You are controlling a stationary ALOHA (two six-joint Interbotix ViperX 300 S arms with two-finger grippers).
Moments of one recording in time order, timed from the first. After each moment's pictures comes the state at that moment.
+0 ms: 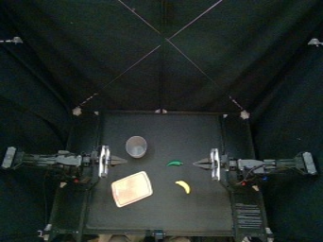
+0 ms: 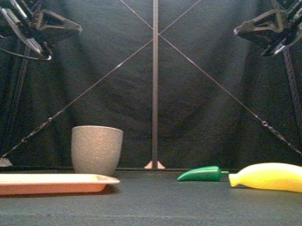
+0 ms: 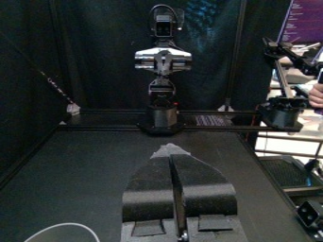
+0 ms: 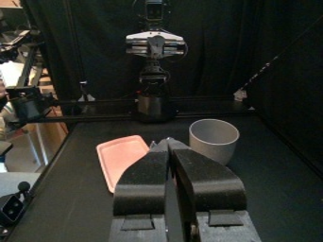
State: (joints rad) left arm 0.00 -0.96 1.19 0.00 -0.29 0.00; right arm 0.00 -0.96 1.17 0.00 -0.30 0.00
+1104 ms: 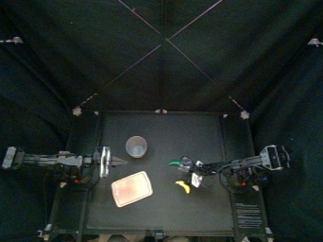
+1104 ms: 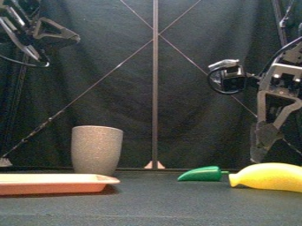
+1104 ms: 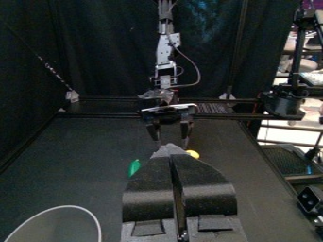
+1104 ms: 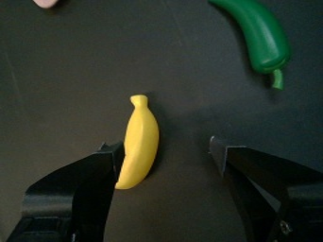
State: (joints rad) left arm 0.01 -0.96 1.23 0.00 -0.29 0.00; right arm 0.04 -0.25 1.02 0.27 0.15 0.22
